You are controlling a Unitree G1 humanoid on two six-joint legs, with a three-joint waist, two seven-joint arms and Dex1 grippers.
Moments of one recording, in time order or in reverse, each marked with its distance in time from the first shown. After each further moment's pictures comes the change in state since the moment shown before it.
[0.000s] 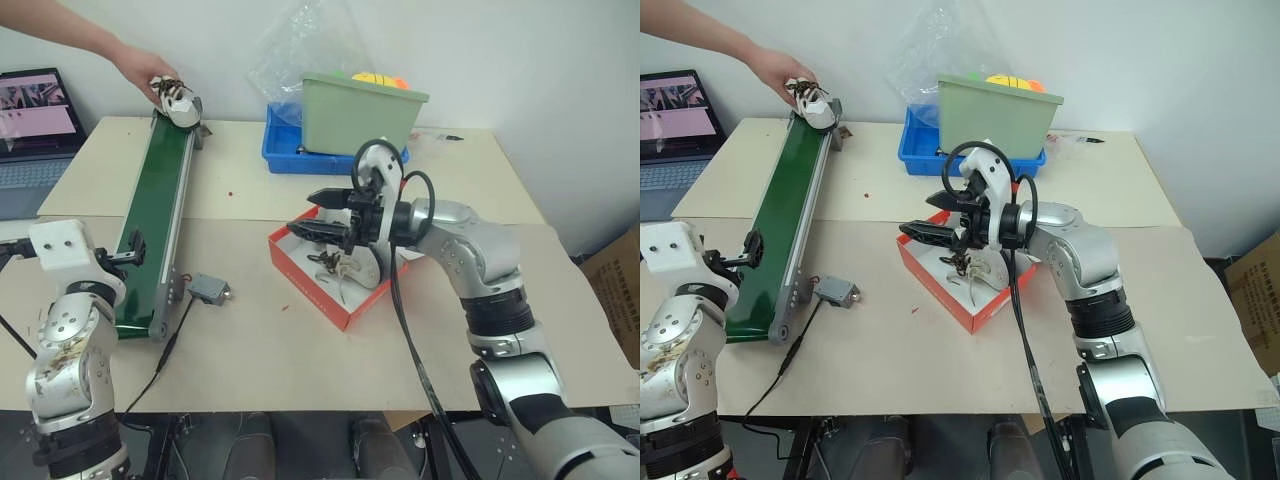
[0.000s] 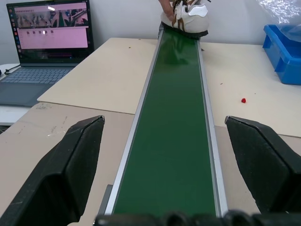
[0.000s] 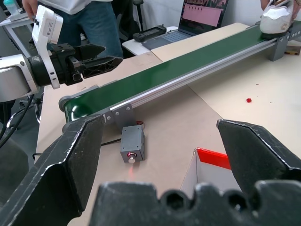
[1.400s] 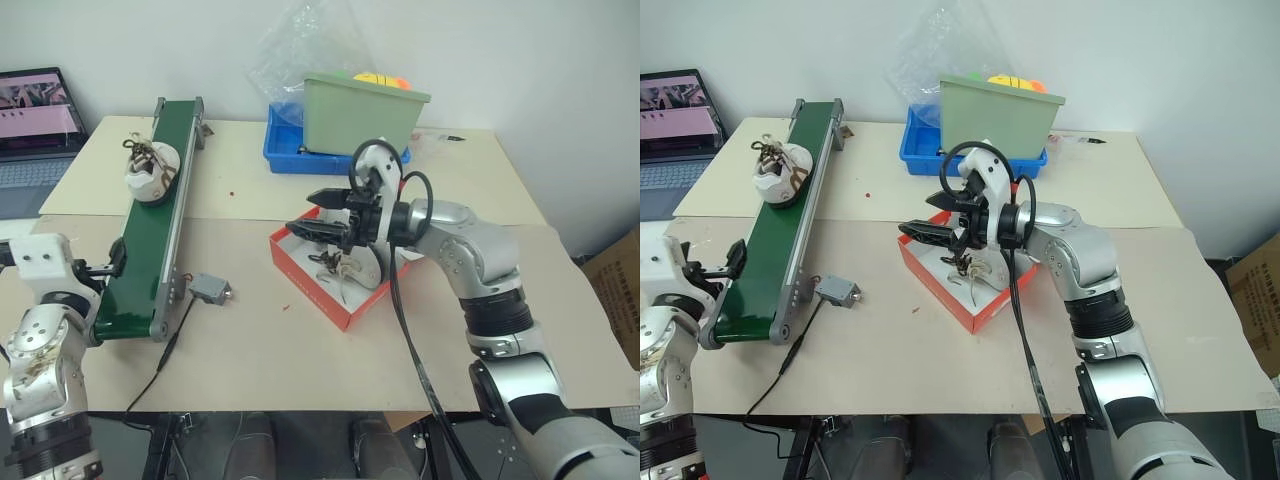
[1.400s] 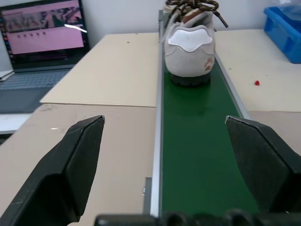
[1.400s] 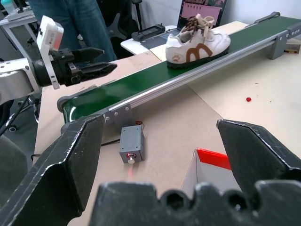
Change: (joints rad) left arm 0.025 0.114 0.033 0.317 -0.013 -0.277 -0.239; right arm 0.001 0.005 0.002 -0.010 0.000 0.017 -0.020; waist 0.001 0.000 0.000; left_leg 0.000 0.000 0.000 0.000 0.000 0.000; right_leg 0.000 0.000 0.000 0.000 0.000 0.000
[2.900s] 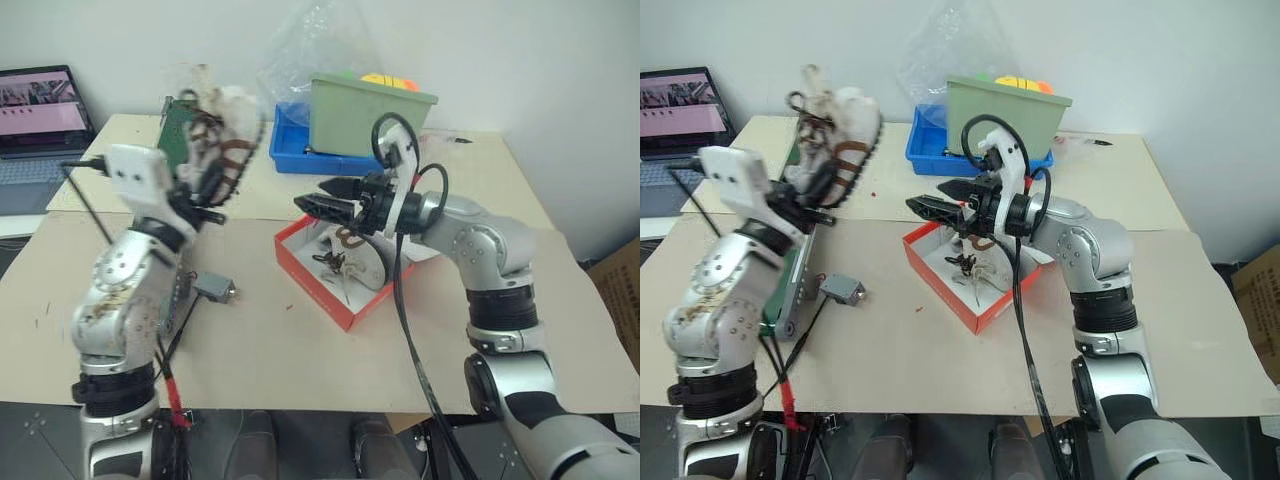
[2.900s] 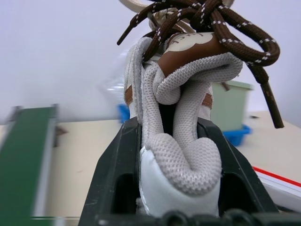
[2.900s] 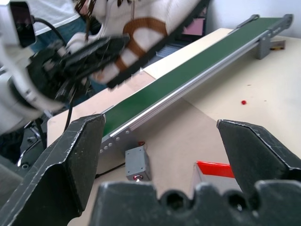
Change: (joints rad) left arm -0.298 -0.168 -0.317 -0.381 -0.189 0.270 0.075; right arm -0.028 0.049 -0.155 0.018 0.117 0.140 -0.150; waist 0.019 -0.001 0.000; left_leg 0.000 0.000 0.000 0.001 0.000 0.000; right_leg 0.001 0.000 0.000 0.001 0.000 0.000
